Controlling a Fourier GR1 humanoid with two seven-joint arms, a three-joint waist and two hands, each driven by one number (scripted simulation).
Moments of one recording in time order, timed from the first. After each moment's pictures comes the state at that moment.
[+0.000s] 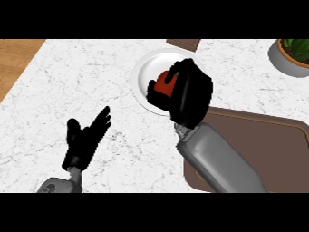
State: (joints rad) left arm -0.07 0.10 -0.19 -1.40 0.10 0.03 0.25; right arm -0.69 -0.01 0.50 -1.31 1.26 -0.58 1.06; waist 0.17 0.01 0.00
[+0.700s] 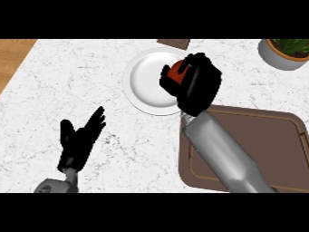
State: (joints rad) left arm -0.06 0.10 -0.15 -1.40 0.11 0.04 0.23; right arm -0.75 -0.01 0.42 -1.08 1.51 -0.76 1.14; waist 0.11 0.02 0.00
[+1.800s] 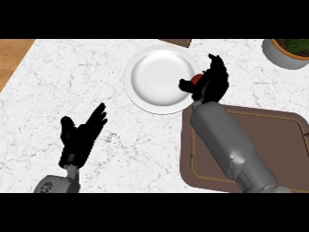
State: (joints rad) left arm -0.08 0.09 -0.15 -1.39 0.11 0.04 0.23; right arm -0.86 0.00 0.24 -0.61 1.04 -1.03 0.99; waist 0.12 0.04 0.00
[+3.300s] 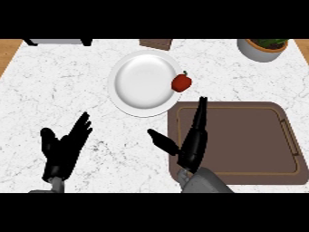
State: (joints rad) left arm 0.02 0.12 -0.08 -1.44 0.12 0.04 0.22; right arm -0.35 0.00 0.68 -1.16 0.38 -1.30 0.38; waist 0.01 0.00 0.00
